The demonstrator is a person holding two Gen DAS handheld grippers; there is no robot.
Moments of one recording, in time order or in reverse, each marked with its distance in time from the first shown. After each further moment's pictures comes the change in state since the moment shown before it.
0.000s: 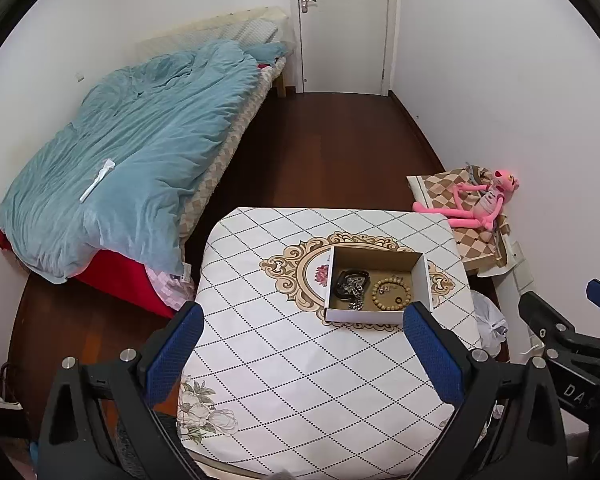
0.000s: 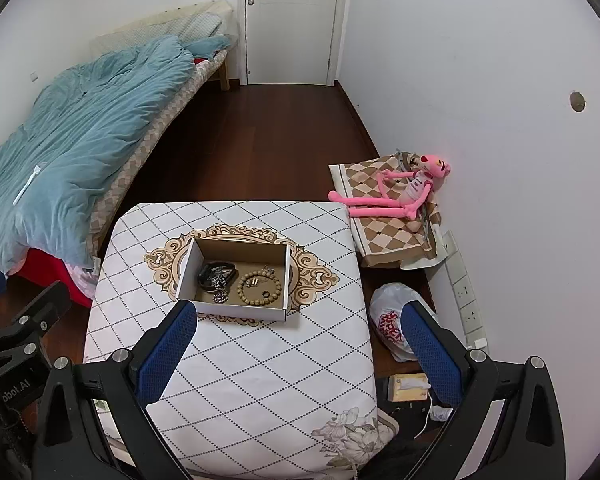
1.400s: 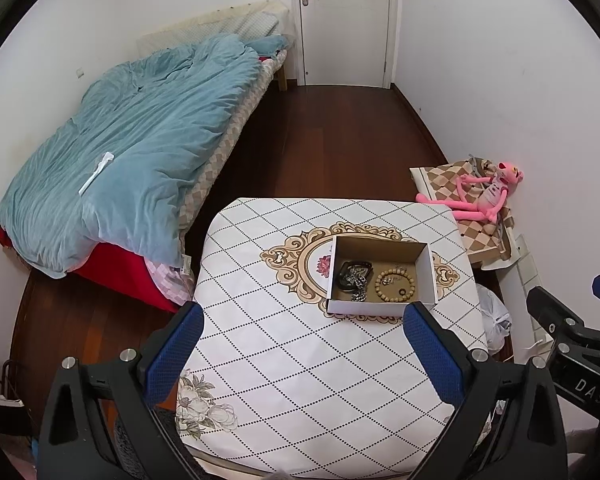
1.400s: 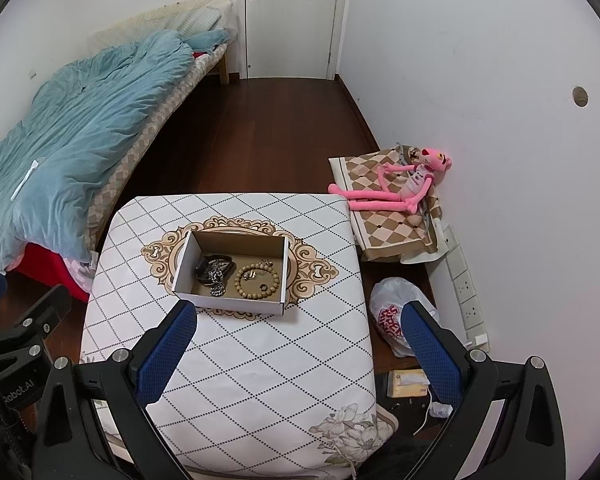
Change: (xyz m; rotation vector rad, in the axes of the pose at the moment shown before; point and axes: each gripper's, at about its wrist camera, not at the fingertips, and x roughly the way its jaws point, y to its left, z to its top) left arm 0.006 0.002 -0.008 -0.001 0.019 0.003; right arm 0.007 -0.004 -0.002 -0.006 0.022 -0.001
